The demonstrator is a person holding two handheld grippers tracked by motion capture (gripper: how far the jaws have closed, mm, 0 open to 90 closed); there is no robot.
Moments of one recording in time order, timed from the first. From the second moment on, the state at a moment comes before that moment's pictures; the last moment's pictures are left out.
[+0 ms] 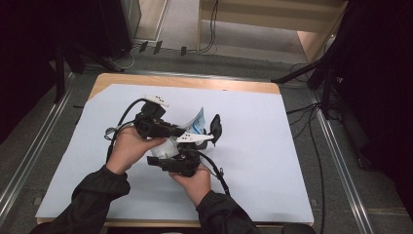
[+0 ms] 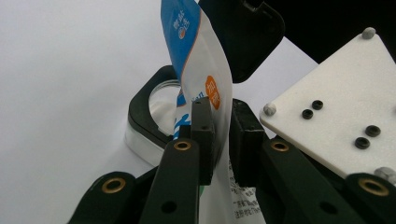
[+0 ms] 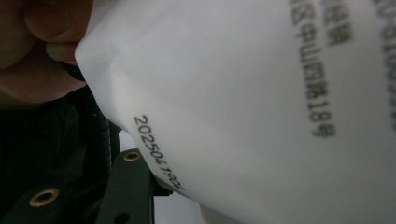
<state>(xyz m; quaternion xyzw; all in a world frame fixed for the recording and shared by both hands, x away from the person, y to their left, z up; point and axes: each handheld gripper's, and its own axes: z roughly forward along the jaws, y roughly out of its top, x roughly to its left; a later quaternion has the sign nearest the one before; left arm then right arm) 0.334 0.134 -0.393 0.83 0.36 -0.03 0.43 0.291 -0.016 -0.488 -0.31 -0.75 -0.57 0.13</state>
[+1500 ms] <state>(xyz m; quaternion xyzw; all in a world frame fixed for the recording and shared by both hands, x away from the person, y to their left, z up) 0.336 0.137 -0.390 0.81 0.38 -0.02 0.44 0.294 -0.017 -0.486 -0.31 -0.74 -0.58 0.15</state>
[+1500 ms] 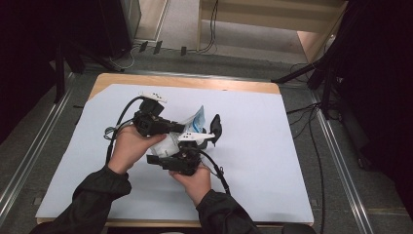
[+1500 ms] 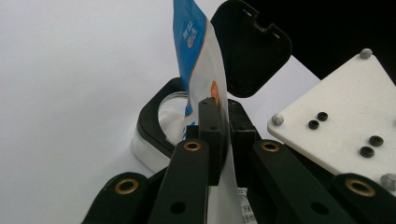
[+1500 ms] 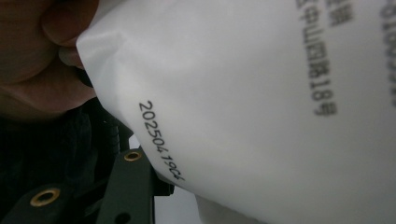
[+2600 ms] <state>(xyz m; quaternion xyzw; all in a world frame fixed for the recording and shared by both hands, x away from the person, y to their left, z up) 0.336 0.137 -0.388 0.81 0.38 -0.02 0.44 0.293 -0.017 -0.484 -0.31 -0.74 -0.58 0.14</state>
